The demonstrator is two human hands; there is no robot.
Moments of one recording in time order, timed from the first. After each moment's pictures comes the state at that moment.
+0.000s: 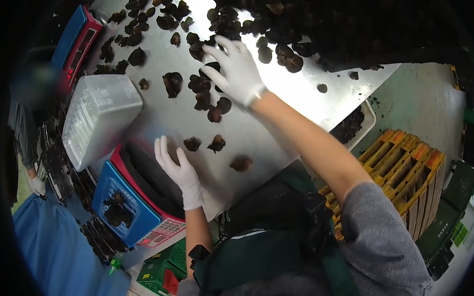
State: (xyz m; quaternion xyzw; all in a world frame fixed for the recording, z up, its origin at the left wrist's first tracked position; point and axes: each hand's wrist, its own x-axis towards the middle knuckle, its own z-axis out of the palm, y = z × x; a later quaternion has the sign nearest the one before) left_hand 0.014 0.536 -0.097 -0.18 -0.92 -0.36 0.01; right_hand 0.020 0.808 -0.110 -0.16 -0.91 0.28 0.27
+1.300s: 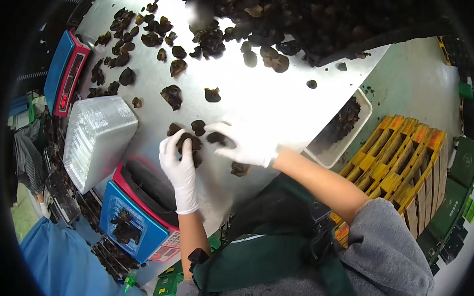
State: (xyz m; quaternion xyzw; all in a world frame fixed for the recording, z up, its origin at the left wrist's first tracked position) left_hand -0.019 0.579 -0.075 -0.33 -0.86 -0.39 -0.03; right_hand 0.114 0.744 -0.087 -0.15 -0.87 0.45 0.11
